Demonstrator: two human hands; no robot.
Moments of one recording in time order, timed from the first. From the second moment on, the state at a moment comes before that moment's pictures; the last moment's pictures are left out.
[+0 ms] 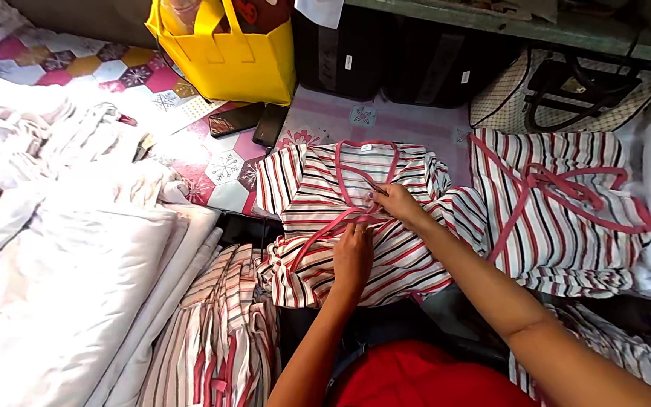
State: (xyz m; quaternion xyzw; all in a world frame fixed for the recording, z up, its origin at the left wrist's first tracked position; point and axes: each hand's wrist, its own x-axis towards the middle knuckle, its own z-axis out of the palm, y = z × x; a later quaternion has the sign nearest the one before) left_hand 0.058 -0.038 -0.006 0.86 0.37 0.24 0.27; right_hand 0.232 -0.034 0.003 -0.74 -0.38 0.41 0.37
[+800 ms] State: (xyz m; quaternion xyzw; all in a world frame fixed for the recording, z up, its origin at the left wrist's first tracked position) left_hand 0.082 0.006 -0.025 0.89 0.28 0.12 0.34; right_hand 0.216 -0.138 0.038 -0.77 -0.50 0.39 0.05
